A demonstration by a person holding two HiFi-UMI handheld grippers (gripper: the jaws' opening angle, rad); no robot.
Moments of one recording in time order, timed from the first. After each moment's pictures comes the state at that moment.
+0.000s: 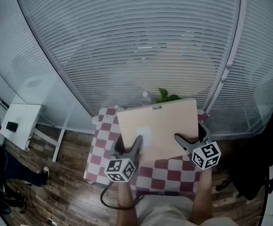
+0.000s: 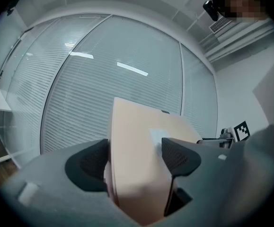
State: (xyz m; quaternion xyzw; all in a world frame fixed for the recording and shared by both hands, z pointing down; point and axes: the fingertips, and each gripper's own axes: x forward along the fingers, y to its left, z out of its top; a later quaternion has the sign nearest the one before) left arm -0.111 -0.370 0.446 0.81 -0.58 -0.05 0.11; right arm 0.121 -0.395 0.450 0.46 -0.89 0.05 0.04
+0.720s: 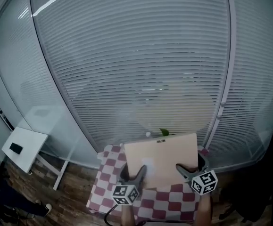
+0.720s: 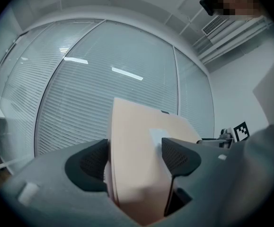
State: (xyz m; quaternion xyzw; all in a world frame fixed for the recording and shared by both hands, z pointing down) left arm -0.101 -0.376 0.420 0.82 -0.56 -0.06 0.07; right arm 0.132 -0.396 0.424 0.47 -0.88 0.02 0.01
